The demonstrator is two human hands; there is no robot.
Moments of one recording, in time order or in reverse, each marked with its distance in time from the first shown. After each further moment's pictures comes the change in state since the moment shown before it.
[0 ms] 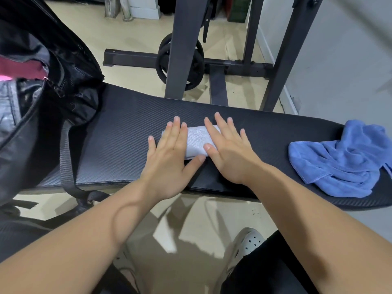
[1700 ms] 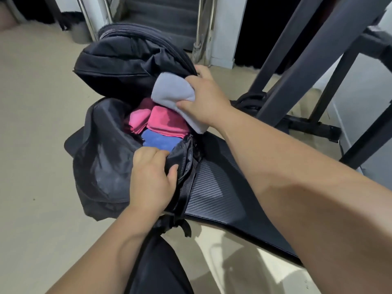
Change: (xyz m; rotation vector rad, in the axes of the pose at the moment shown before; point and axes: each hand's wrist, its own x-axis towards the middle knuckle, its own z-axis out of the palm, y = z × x) left_hand -0.079 -0.162 -0.166 0.144 0.772 -0.238; right_hand 0.207 -0.321 -0.101 0.215 0.207 -0.435
